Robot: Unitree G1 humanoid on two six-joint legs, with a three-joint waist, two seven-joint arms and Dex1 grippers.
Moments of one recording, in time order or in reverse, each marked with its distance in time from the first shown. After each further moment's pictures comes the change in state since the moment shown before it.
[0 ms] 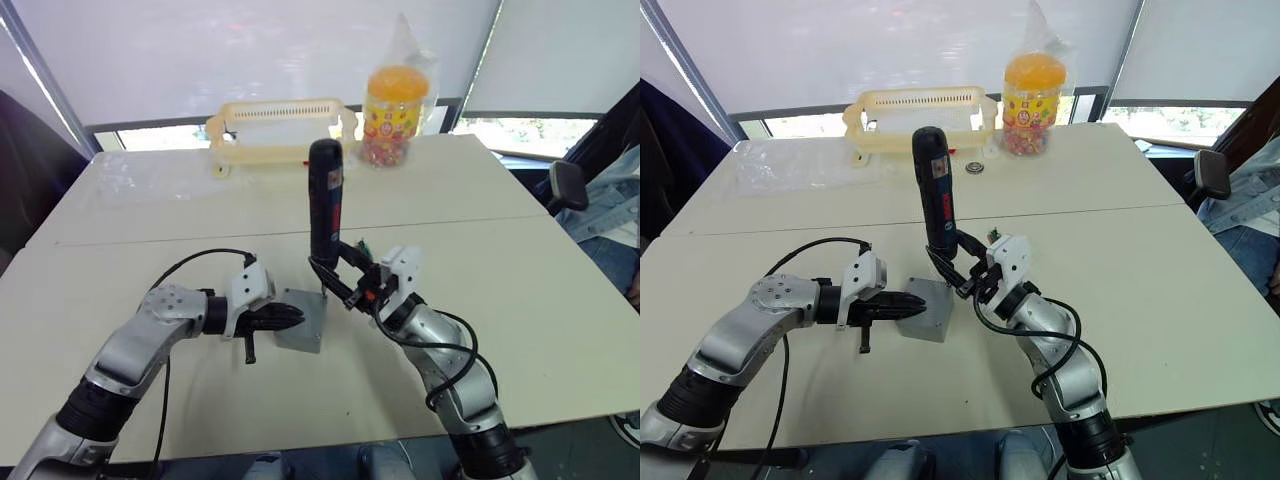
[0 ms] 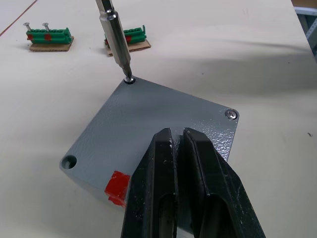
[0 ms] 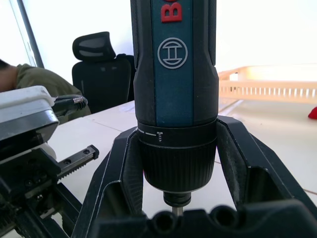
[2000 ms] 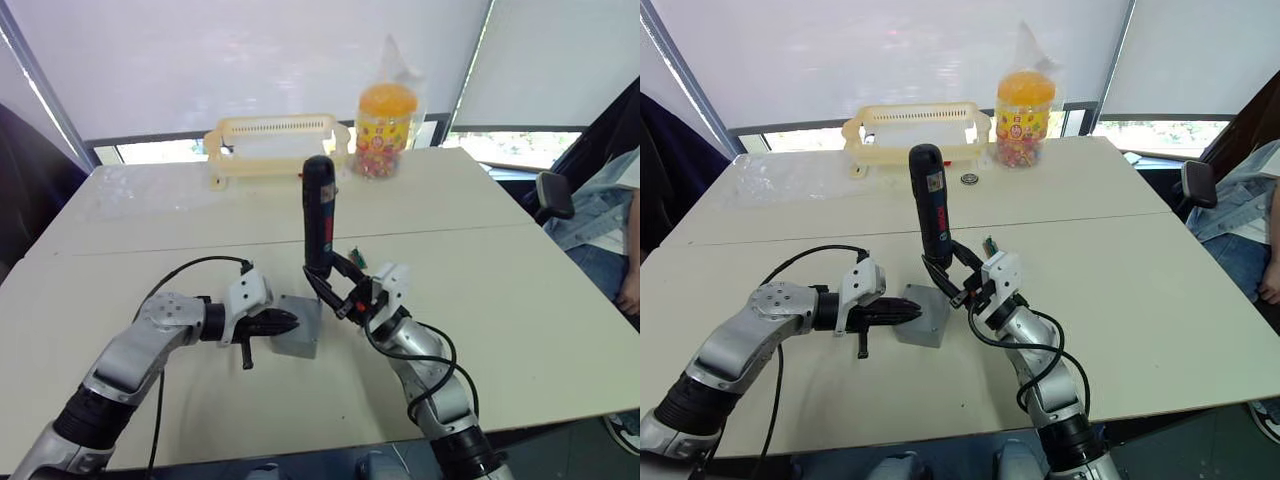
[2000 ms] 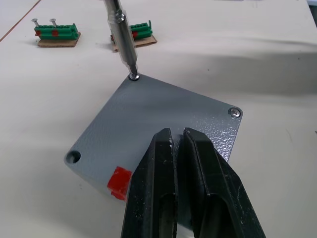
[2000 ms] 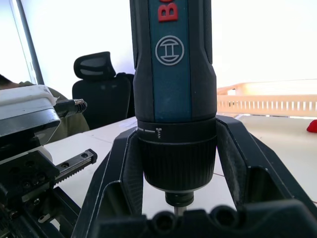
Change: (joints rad) left arm 0.037 0.009 0.000 -0.001 0.022 0.010 0.018; right arm 0.037 0.092 0.037 0.231 -0.018 -0.245 0.041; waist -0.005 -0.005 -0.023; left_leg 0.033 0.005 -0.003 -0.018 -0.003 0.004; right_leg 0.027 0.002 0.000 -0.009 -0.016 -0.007
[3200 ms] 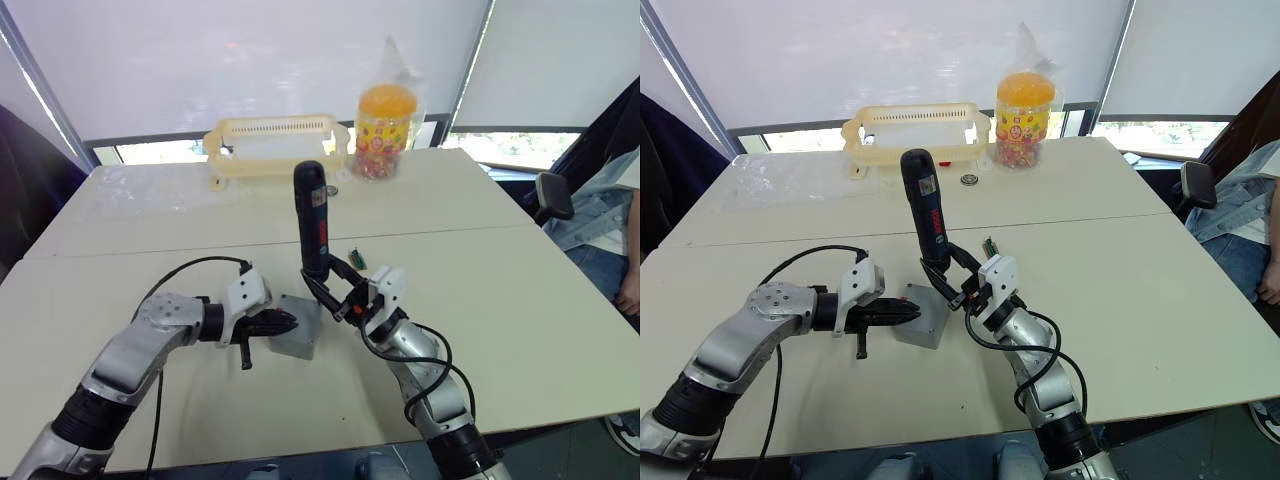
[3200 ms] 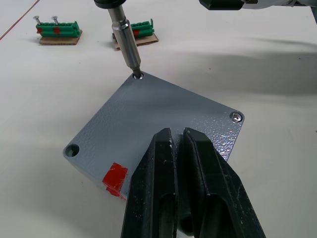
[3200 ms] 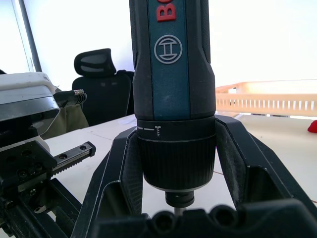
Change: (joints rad) left arm 0.005 -0.002 0.005 -0.005 0.002 0.012 0.000; right arm -0.007 0.001 0.004 0.040 -0.021 -0.041 0.010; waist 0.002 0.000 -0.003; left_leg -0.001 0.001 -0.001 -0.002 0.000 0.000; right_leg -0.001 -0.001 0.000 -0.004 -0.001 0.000
